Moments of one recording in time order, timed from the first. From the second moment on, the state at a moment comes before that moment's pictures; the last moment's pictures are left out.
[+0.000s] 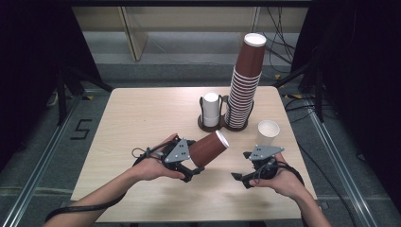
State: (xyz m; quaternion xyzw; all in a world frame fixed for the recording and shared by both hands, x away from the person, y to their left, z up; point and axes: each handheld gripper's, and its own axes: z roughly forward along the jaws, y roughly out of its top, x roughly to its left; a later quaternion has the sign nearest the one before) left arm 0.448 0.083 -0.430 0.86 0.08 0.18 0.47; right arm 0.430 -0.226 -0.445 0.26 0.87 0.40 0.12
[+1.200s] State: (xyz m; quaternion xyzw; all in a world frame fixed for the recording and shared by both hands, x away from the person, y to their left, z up) left arm 0.428 0.056 -0.427 0.92 -0.02 0.11 0.37; right arm 0.438 -0.172 -0.409 0.01 0.94 0.31 0.11
